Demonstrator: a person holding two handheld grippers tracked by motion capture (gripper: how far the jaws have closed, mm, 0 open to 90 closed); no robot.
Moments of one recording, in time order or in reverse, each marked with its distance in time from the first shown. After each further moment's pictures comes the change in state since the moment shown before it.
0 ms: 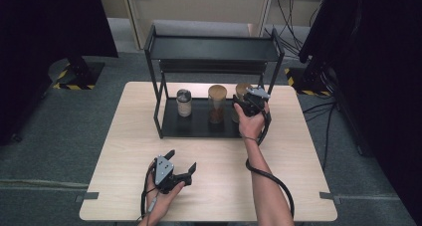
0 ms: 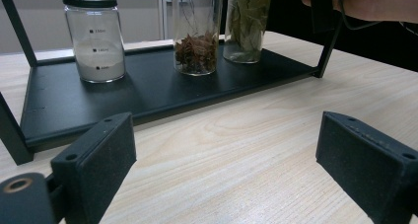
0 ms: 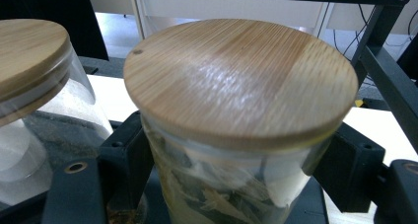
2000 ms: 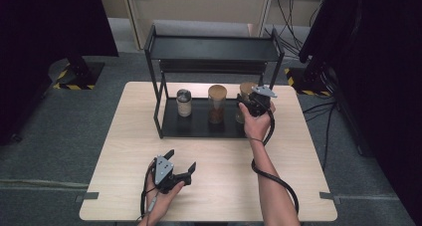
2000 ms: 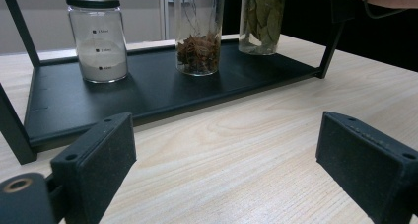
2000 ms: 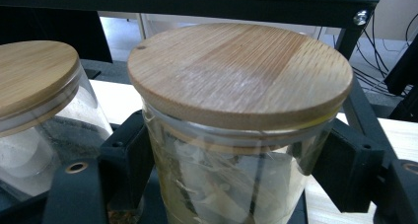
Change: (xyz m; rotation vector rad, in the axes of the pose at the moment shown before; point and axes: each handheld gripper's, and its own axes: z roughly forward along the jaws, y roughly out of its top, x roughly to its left) left arm 0.001 0.000 0.000 -0.003 0.005 -0.003; right arm -0.010 0.009 -0.017 -0.012 0.010 -0.008
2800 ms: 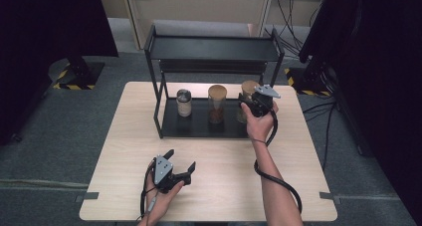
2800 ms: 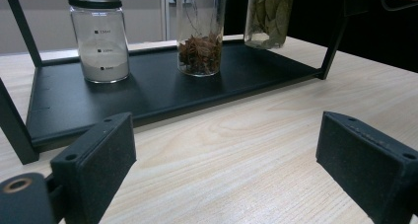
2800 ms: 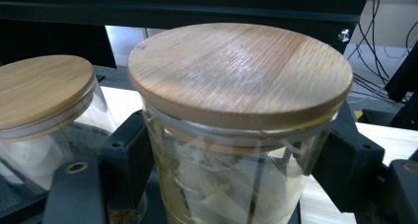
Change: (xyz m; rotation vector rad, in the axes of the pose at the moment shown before) left arm 0.001 0.000 0.000 -0.001 0.002 0.000; right arm -0.003 0.005 -0.013 -0.022 0.014 -0.002
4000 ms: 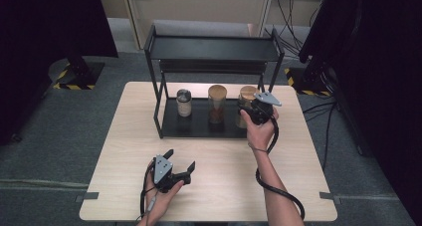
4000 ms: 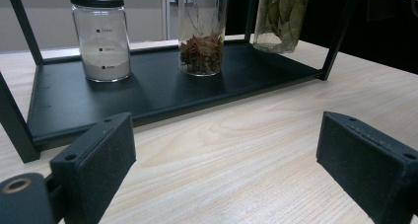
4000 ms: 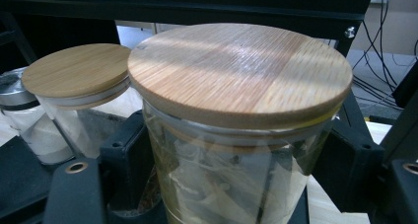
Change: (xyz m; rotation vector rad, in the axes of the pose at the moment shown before) left arm 0.001 0.000 0.000 0.001 0.003 -0.008; right arm 0.010 -0.010 -0.024 -0.023 0.030 -0.022
